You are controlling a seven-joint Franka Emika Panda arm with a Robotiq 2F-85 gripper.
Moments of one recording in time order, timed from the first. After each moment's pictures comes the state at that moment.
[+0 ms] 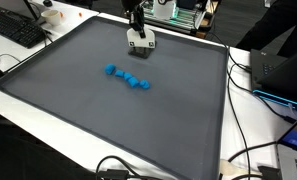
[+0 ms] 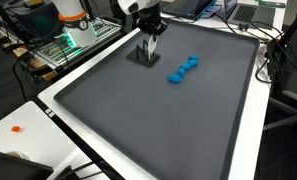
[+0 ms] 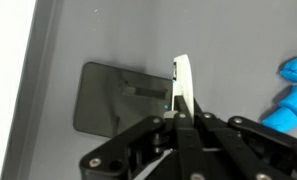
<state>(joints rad) 0.03 0.02 0.03 -2.46 0.43 2.40 1.00</state>
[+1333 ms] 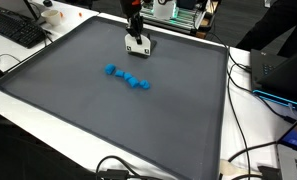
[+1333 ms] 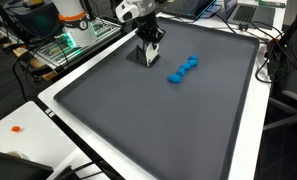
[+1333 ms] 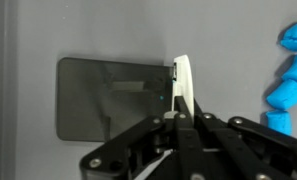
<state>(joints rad) 0.04 0.05 0.04 -2.55 0.52 2.63 1.02</state>
